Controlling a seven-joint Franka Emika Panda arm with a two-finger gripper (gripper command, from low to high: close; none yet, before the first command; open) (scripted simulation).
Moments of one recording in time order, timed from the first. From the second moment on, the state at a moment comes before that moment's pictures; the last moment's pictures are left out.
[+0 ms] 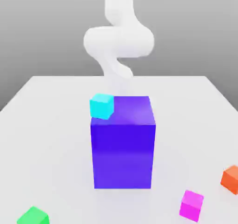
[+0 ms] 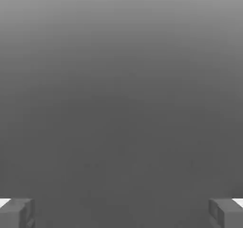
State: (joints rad) arm 0.05 -0.71 -0.01 -2.31 0.01 2.33 0.73
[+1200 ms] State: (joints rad) arm 0.37 0.45 0.01 -2.39 -0.02 2.83 0.11
